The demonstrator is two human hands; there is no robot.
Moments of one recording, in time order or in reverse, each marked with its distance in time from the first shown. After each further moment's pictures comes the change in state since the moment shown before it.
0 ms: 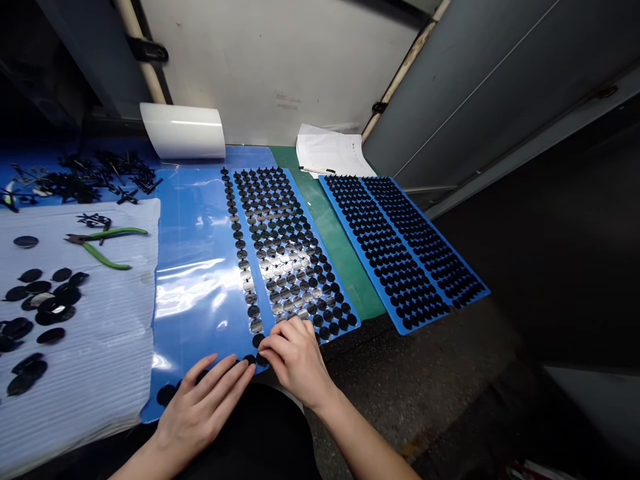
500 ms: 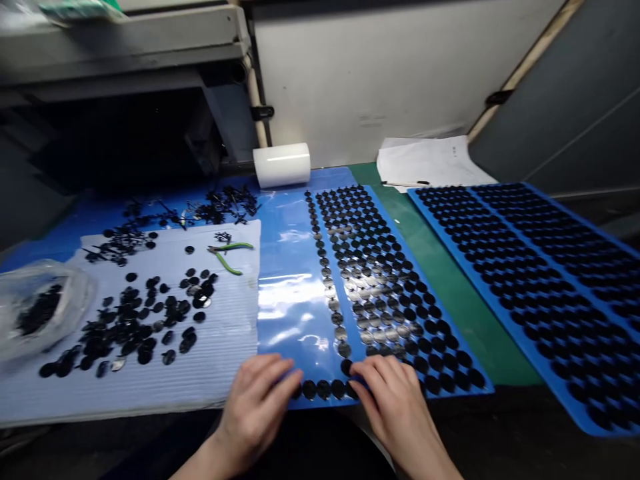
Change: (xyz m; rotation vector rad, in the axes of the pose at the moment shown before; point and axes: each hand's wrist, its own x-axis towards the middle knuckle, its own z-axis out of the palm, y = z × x) left_hand 0.002 -0.028 -0.060 0.082 0.147 -0.281; right_hand -0.003 0.010 0.011 -0.080 0.062 -0.120
